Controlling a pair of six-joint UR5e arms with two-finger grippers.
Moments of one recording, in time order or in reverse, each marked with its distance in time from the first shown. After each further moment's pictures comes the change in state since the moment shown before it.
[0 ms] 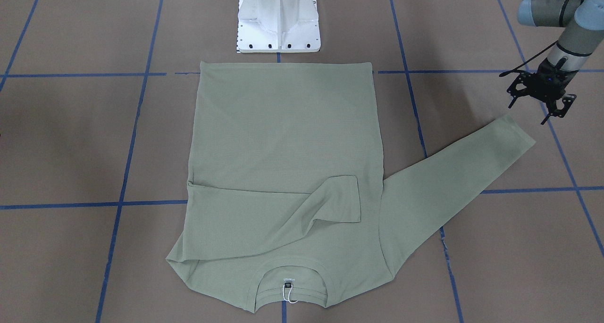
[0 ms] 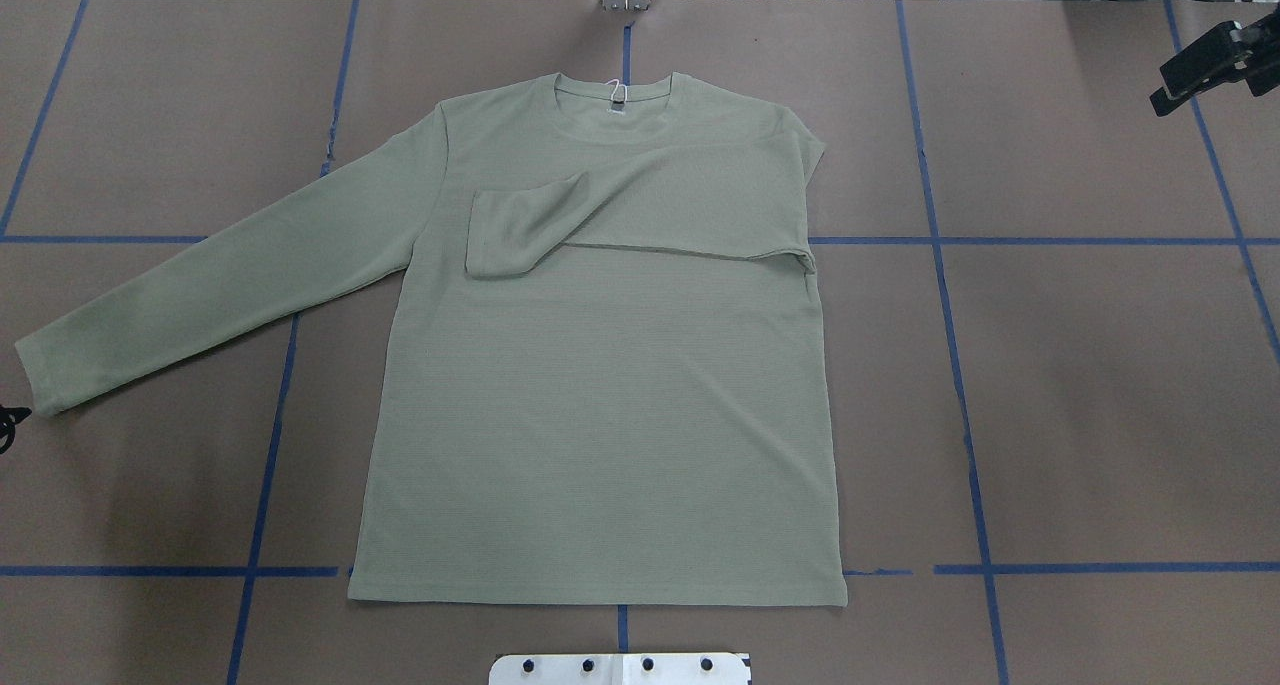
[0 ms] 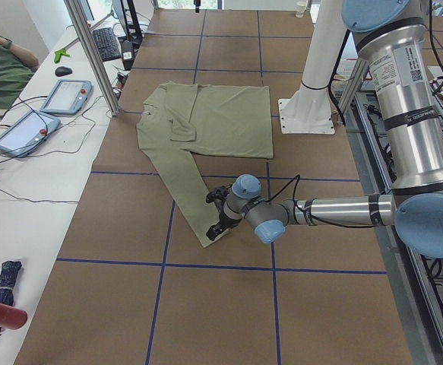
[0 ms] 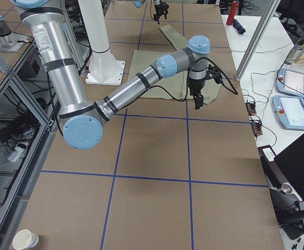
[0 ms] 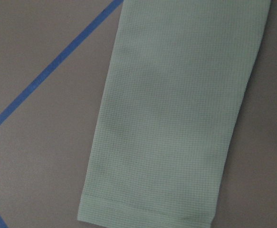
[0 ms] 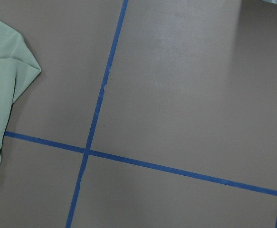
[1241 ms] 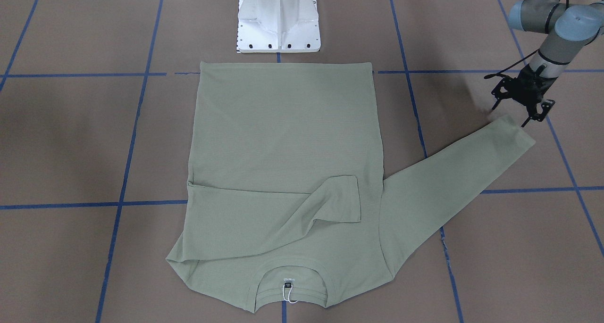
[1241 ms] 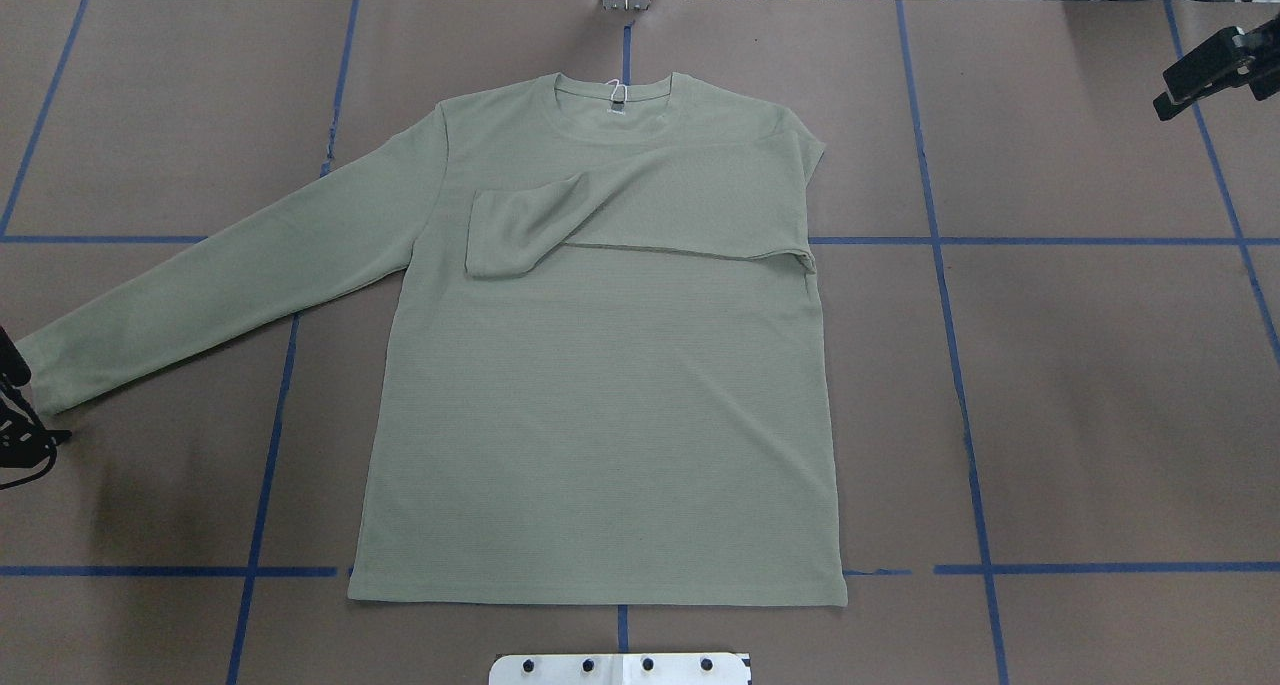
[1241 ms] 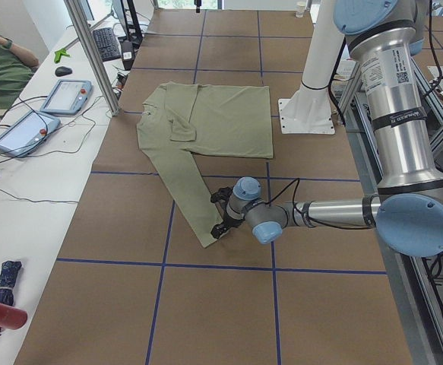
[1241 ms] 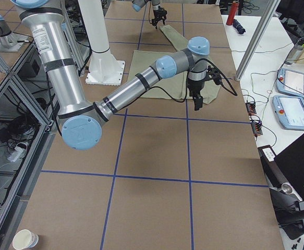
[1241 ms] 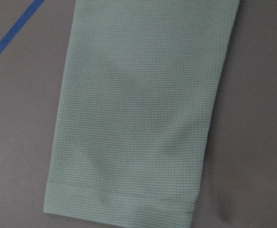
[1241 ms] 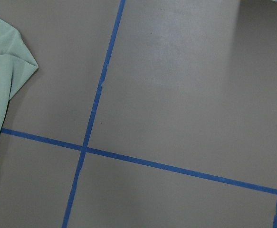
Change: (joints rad) left arm 0.093 -0.034 0.056 -0.045 0.019 -0.023; right arm 0.000 -0.008 0.000 0.000 -0.001 -0.009
